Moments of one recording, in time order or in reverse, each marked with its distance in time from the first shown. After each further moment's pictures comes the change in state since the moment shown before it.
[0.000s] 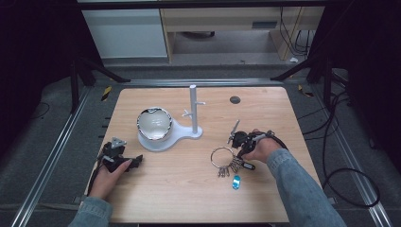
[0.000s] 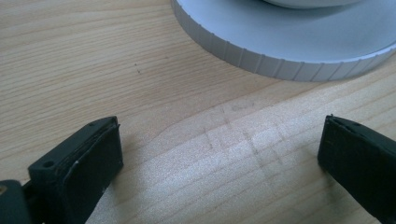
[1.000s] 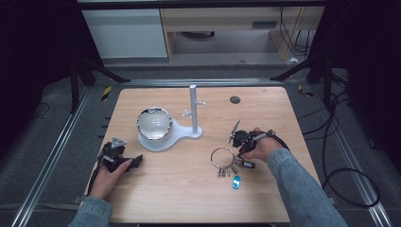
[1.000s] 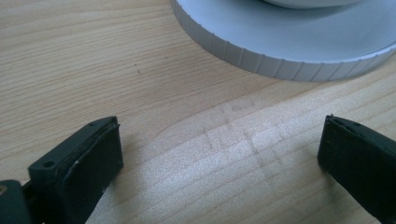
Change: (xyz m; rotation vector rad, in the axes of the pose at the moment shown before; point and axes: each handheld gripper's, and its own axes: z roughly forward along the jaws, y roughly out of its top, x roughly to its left) left arm 0.000 0.000 0.000 0.001 0.000 0.000; right arm -0.002 -0.001 -0.001 0.001 -0.062 -0.041
